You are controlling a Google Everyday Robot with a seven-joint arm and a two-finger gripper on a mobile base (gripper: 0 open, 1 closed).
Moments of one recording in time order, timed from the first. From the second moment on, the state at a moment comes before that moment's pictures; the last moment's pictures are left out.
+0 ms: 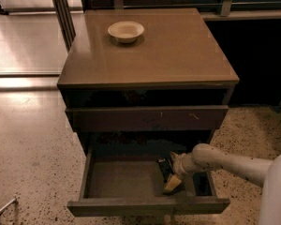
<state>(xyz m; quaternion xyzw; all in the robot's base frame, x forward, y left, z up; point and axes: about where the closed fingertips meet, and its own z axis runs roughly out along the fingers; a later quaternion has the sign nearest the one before) 0.566 -0.128 0.351 -0.59 0.75 0.15 0.25</state>
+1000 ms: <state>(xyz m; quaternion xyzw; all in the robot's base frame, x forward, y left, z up) 0.576 -0.125 0.337 -0.59 0.76 0.15 0.24</state>
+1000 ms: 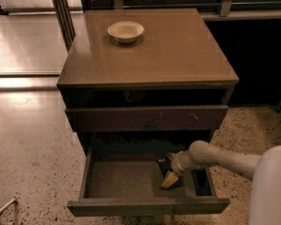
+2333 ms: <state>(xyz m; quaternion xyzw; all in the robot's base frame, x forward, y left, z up) 0.575 -0.124 0.353 -0.59 0.76 0.15 0.24</state>
